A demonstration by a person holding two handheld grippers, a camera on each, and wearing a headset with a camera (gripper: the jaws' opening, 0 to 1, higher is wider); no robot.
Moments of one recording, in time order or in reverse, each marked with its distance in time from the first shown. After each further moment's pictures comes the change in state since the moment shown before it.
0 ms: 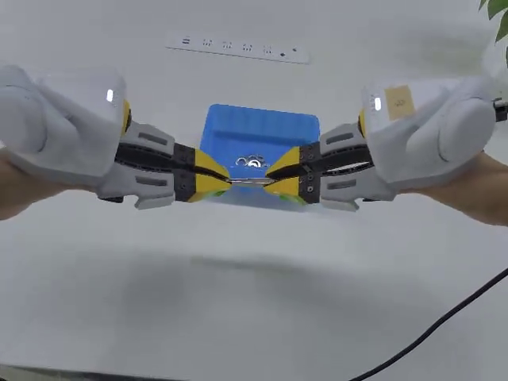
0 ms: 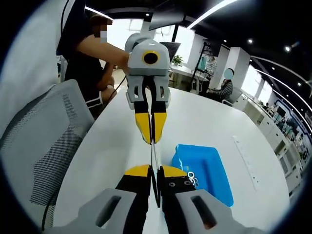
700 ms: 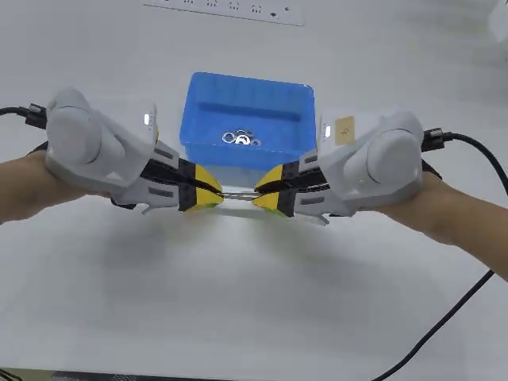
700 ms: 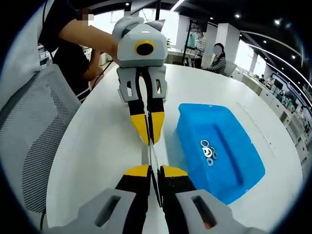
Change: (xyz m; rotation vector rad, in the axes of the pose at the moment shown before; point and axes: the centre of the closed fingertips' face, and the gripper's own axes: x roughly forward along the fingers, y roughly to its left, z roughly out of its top) left arm 0.045 0.001 -0.076 -0.072 0.158 -0.074; right arm 0.042 0.003 -0.070 0.176 0.122 -0.011
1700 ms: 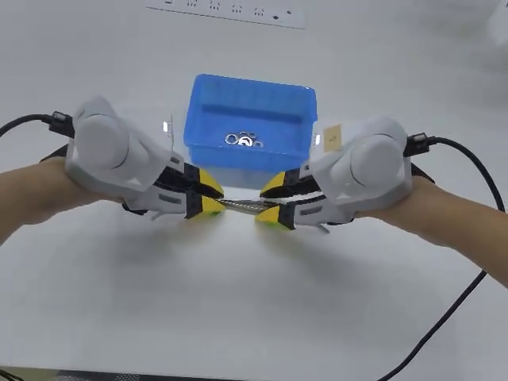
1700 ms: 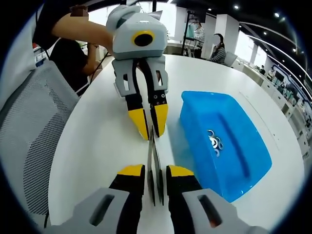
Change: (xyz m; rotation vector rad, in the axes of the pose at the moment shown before) left arm -0.003 0.000 -0.006 -0.077 0.032 0.050; right arm 0.001 0.006 -0.010 0.034 0.064 0.007
